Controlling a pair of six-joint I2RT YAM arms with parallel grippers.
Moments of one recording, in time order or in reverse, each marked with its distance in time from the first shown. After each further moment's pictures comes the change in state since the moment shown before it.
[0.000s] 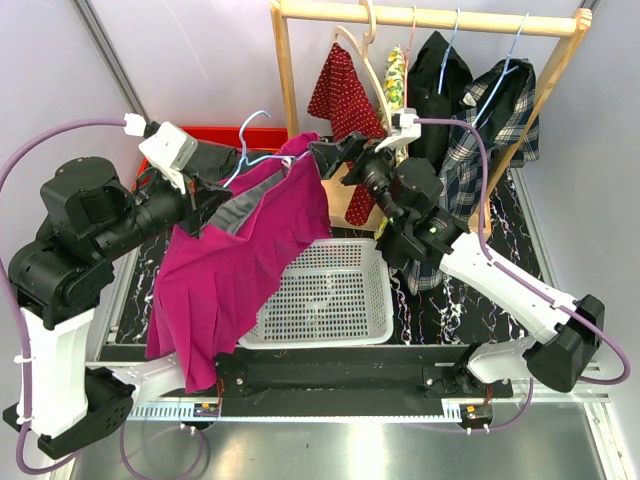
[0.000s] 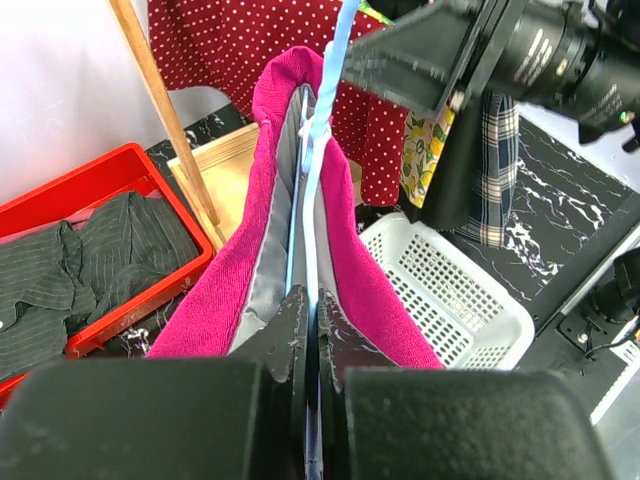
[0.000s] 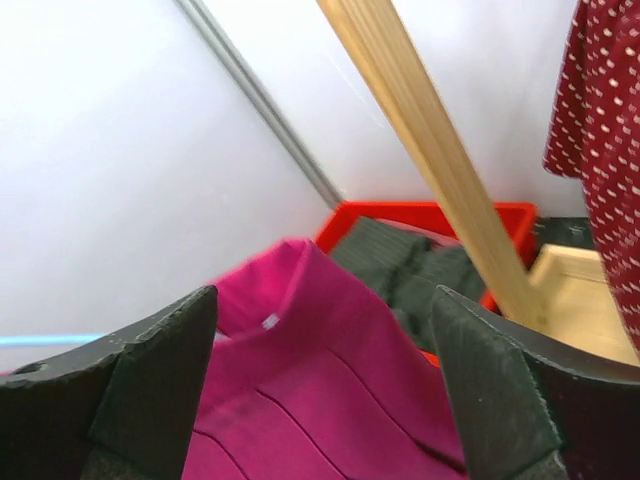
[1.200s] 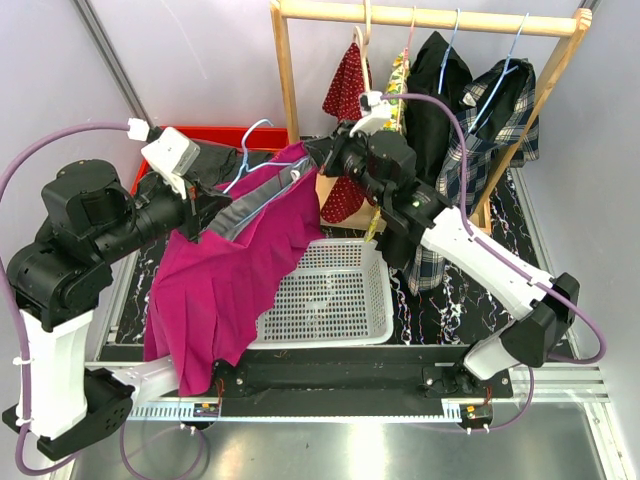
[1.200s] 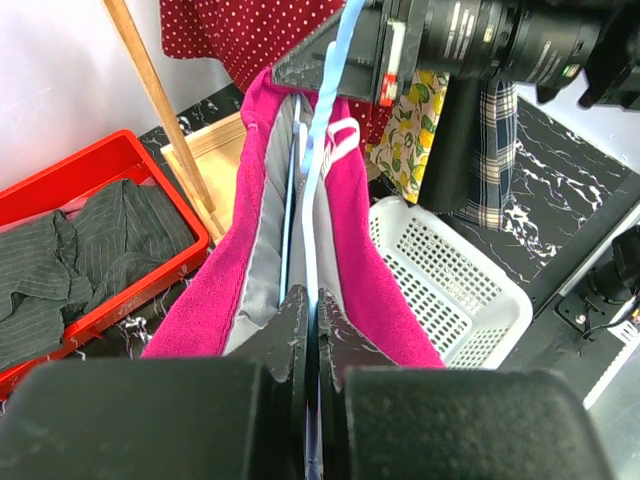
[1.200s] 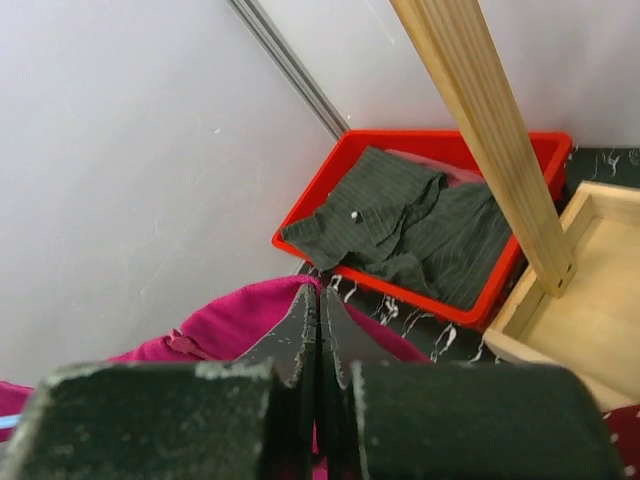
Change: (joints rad) left arm 0.000 -0.006 -0.001 -0.038 0.014 0.016; right arm -0.016 0.172 0.232 -0.225 -0.117 0.068
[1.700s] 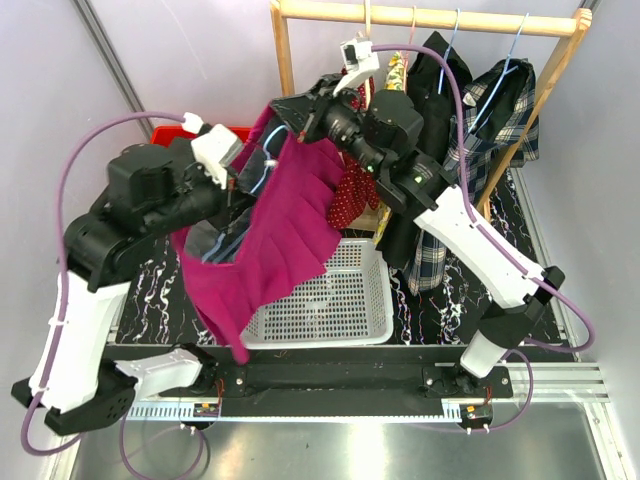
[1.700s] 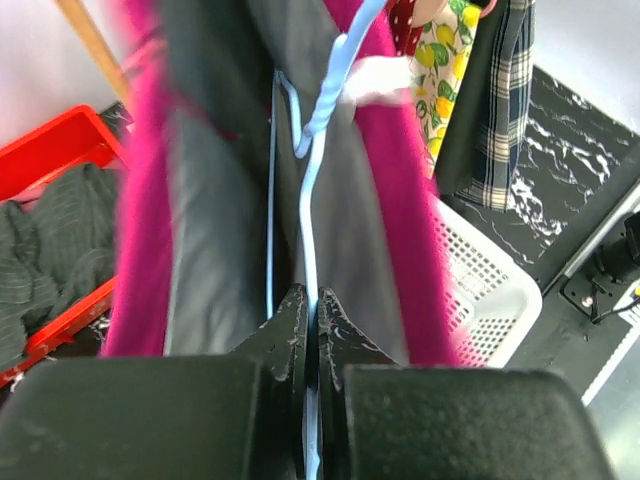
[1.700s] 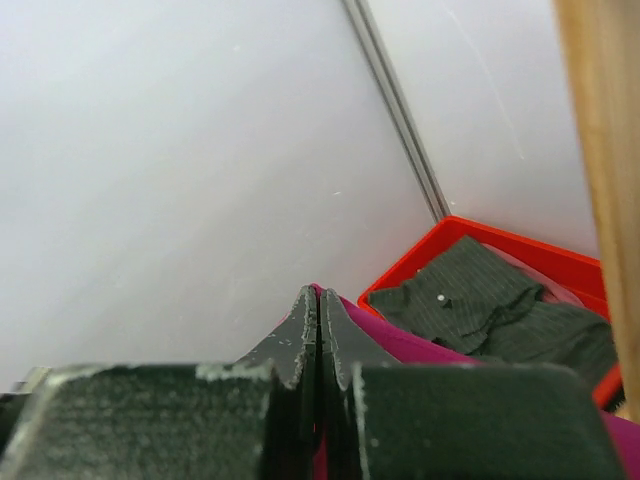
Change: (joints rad) left arm -0.030 0.048 -0.145 0.098 0.012 0.006; right arm 0.055 0.158 0.496 -0.130 -0.116 -0.099
